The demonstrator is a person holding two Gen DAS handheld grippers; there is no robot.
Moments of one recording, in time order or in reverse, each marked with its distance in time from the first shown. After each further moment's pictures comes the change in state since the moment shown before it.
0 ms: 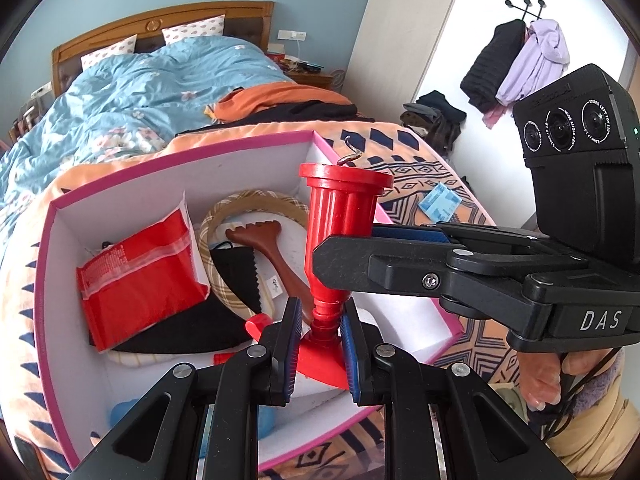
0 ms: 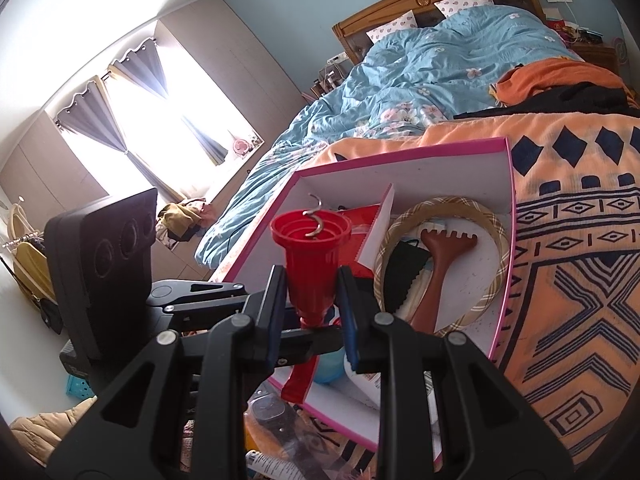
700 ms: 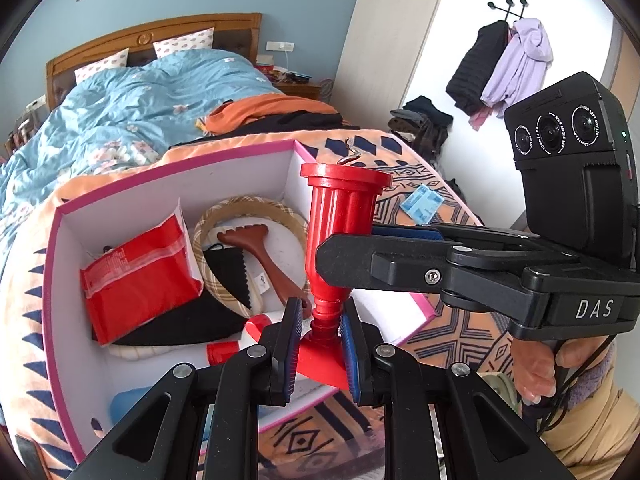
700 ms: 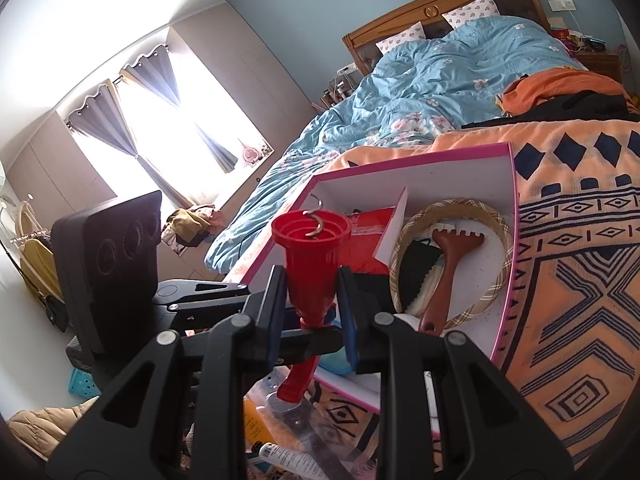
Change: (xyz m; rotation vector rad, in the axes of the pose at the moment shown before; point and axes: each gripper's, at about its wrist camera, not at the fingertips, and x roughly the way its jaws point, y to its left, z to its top) left arm -0.020 -0.012 -0.010 0.035 -0.037 -0.023; right arm -0.018 0.015 -0.012 -0.021 -0.042 0.027
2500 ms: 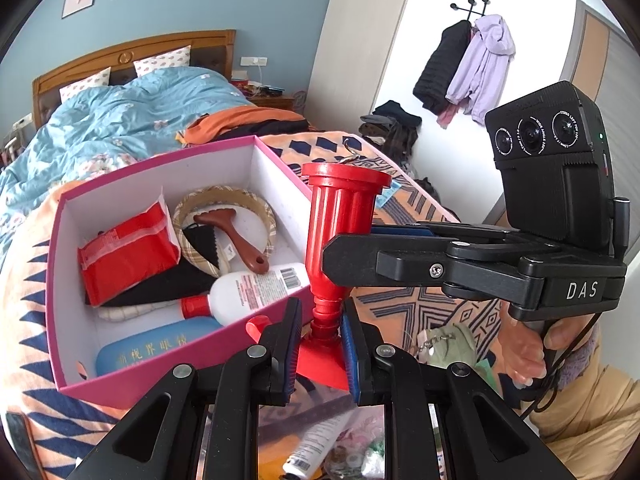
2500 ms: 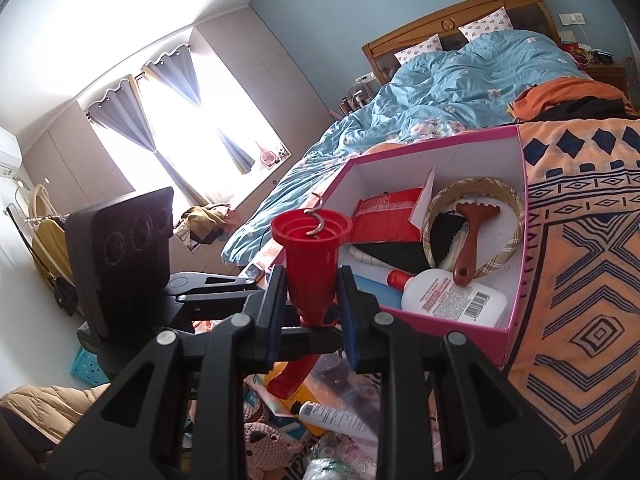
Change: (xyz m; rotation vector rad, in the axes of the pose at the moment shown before) left arm -0.046 -0.035 -0.053 0.070 -0.055 -0.058; right arm -0.036 0.043 -0.051 -0.047 -0.040 0.043
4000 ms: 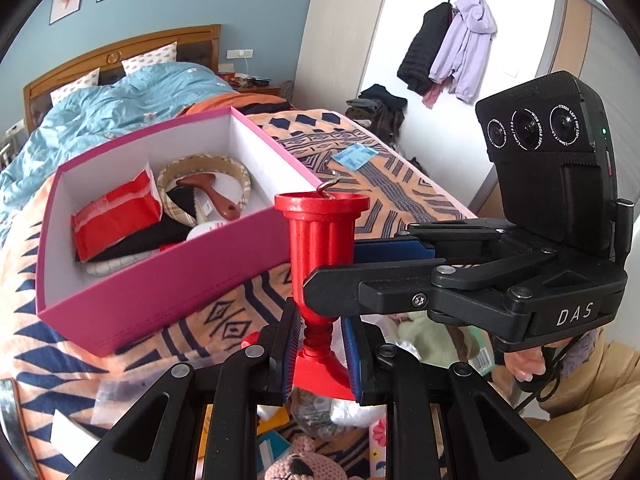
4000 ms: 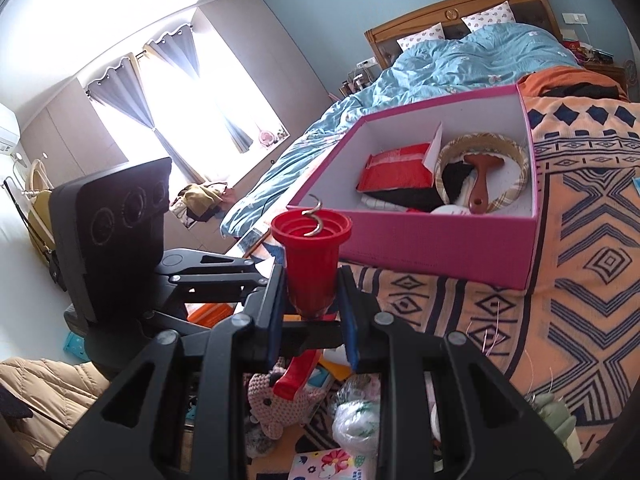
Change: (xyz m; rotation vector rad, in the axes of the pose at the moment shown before) left arm -0.013 -0.029 -0.050 0.045 0.036 -0.020; right arm -0.009 0.032 -0.063 -0.030 0.050 -0.029
